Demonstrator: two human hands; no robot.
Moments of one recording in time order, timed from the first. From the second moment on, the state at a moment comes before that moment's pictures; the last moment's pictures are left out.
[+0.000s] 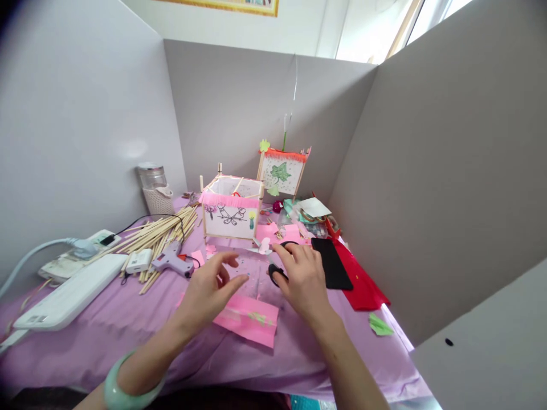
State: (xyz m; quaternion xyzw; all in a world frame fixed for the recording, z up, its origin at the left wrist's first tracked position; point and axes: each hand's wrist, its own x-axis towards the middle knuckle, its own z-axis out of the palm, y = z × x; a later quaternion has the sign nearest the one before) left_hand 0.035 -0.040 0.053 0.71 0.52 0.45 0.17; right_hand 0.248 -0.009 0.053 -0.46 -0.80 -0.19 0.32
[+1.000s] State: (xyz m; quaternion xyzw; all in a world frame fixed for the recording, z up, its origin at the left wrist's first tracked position) left_hand -0.010 0.006 0.075 0.71 0.53 0.47 0.03; right_hand 0.238 -0.032 0.044 -0.48 -0.81 -0.22 0.27
